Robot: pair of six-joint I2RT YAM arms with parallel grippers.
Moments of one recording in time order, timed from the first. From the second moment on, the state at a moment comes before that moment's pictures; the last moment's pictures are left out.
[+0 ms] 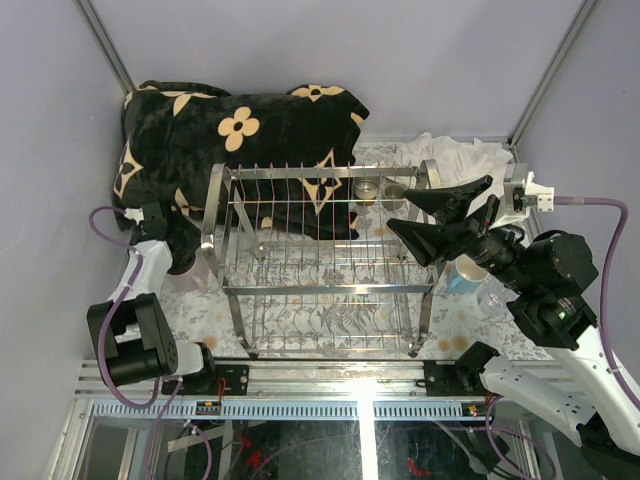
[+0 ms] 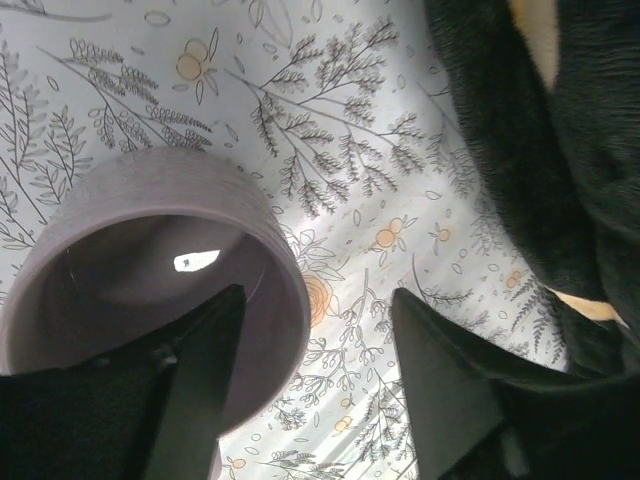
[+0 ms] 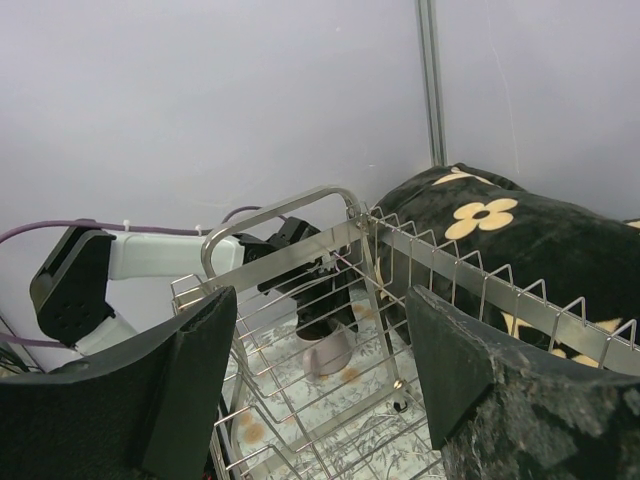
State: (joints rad) left arm 0.26 1.35 0.81 -0.43 0.03 -0.65; right arm 0.70 0.70 1.09 0.00 -0.29 0.36
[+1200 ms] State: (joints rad) left arm 0.23 0.62 0.86 -0.44 0.17 -0.77; right arm 0.70 0.83 1.18 -0.12 -0.22 0.38
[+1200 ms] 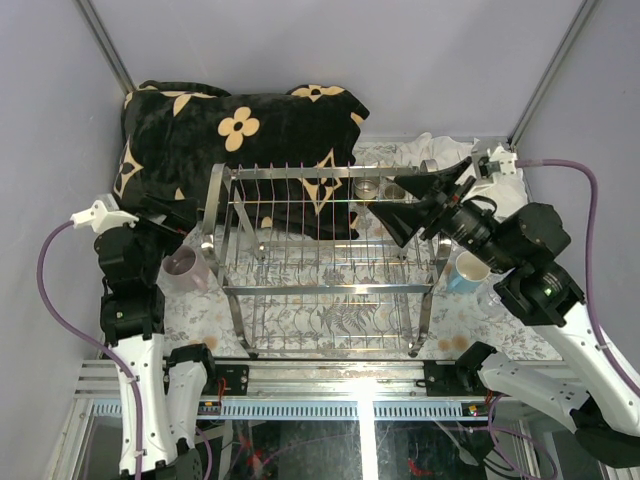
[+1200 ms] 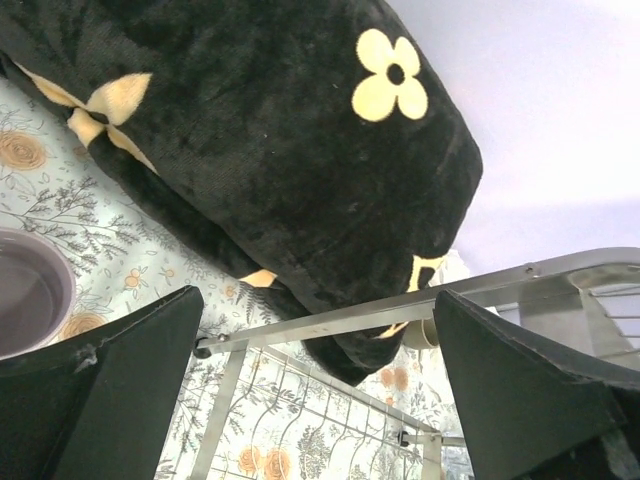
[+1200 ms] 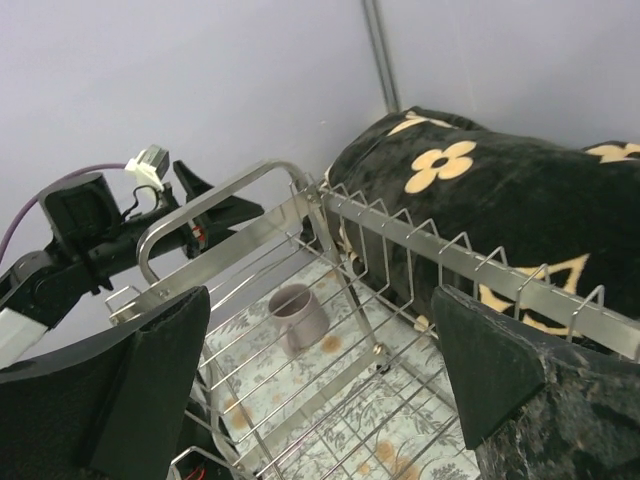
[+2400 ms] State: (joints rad) left arm 0.17 0.63 0.89 -0.44 0.20 -0.76; right arm 0.70 0.66 1.13 -0.37 0.51 0.27
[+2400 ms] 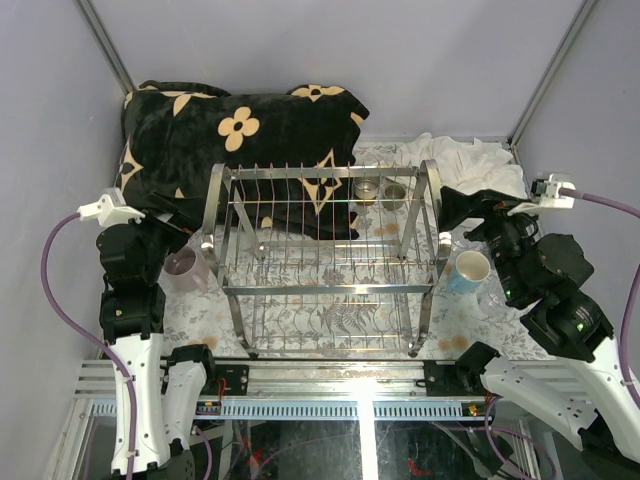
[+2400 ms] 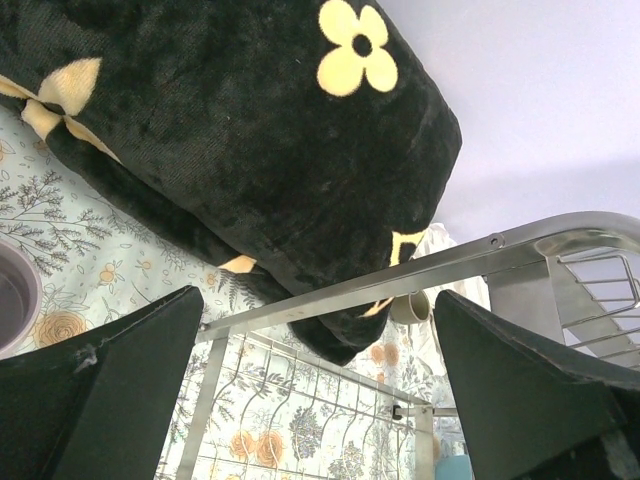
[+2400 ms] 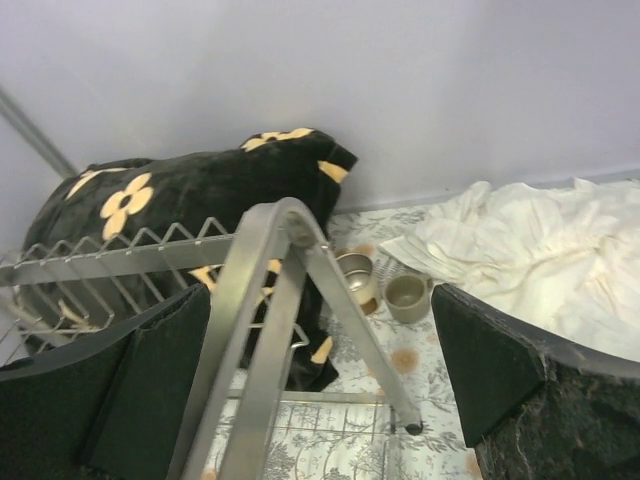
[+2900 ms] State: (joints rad) left arm 0.16 0.64 0.89 -0.44 0.20 -0.75; right arm 0.70 0.61 1.06 -0.54 0.90 0.39
